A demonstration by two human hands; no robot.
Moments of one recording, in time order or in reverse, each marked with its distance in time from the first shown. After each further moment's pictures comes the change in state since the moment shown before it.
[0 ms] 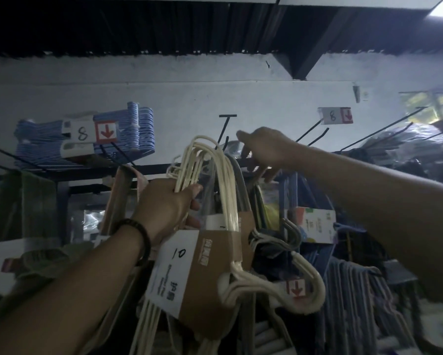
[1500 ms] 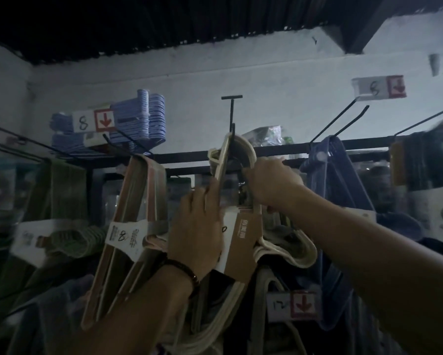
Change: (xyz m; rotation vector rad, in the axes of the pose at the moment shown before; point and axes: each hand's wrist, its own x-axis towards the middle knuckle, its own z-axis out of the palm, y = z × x) left_hand -0.013 -0.080 0.074 1.191 0.290 0.497; right_hand 0.014 0.065 0.089 -0.387 0.099 -0.084
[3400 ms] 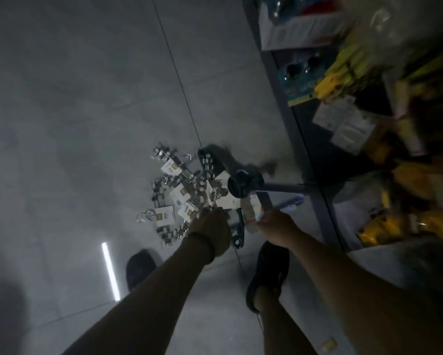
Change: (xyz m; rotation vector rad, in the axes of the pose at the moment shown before) left_hand -1.390 -0.549 -0.292 -0.029 -1.666 -1.854; right_hand -1.237 -0.720 0.843 0.039 -2.197 -0.570
